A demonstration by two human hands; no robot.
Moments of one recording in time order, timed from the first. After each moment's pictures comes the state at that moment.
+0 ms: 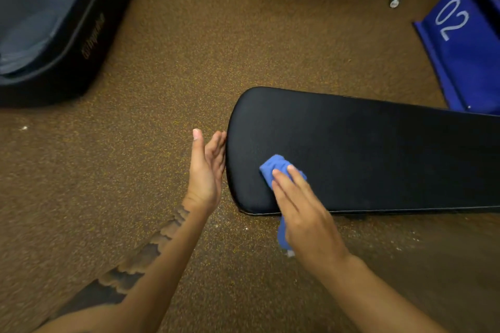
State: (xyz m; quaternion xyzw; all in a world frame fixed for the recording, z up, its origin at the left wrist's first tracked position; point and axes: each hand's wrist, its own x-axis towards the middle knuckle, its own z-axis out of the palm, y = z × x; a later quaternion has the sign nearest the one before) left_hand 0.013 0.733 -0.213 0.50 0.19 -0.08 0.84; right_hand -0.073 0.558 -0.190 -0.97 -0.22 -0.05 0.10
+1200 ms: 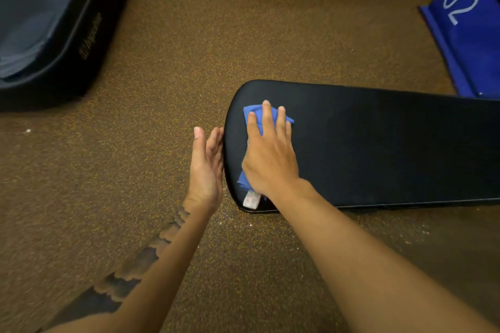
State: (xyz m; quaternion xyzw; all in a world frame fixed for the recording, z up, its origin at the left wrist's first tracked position) left_hand 0.008 0.725 -0.214 0.52 0.19 -0.07 0.83; right_hand 0.024 0.615 -0.190 -0.99 -0.06 0.04 0.12
